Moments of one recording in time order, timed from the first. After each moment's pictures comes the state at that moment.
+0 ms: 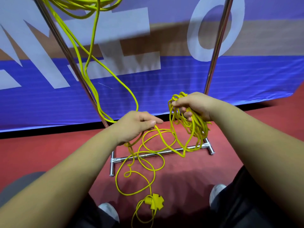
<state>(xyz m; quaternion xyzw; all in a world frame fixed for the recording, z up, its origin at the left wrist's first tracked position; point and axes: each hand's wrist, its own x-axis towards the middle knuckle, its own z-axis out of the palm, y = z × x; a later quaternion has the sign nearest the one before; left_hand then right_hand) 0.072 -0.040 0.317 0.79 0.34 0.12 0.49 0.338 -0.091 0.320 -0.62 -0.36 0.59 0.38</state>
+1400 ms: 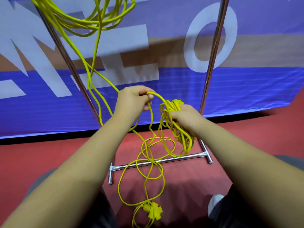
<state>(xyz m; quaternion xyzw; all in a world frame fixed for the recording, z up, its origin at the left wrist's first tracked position) 0.134 -0.009 0.373 0.71 0.44 0.37 0.40 0.310 -0.102 0.321 -0.64 -0.41 0.45 0.46</state>
